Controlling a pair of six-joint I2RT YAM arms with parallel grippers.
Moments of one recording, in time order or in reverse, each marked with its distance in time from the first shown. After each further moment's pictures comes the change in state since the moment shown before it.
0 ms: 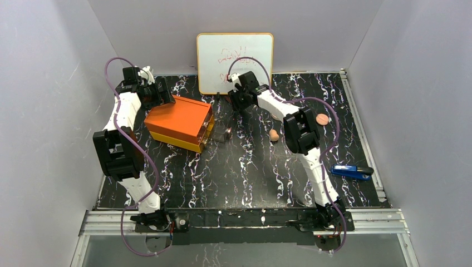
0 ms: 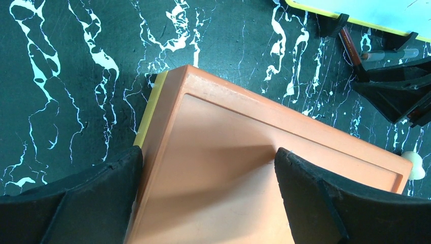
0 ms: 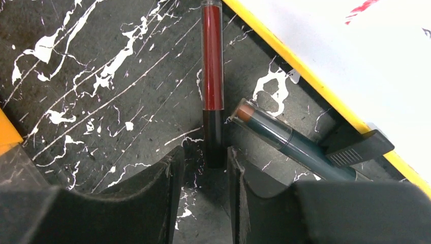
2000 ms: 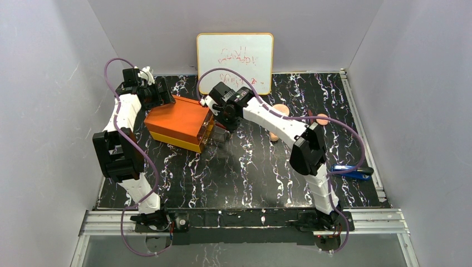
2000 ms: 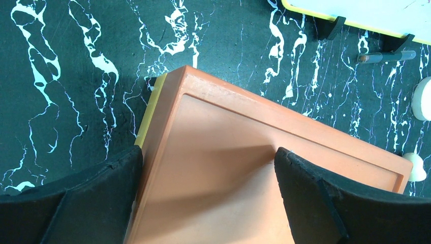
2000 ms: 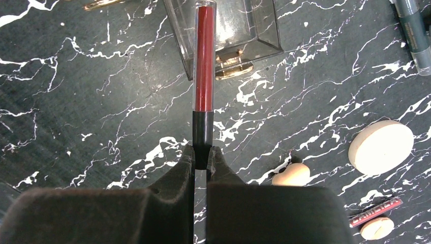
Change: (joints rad) left arm 0.001 -0.019 -0.035 0.039 0.008 0.000; right arm 0.331 -0.356 -0.039 -0.634 0.240 -0.108
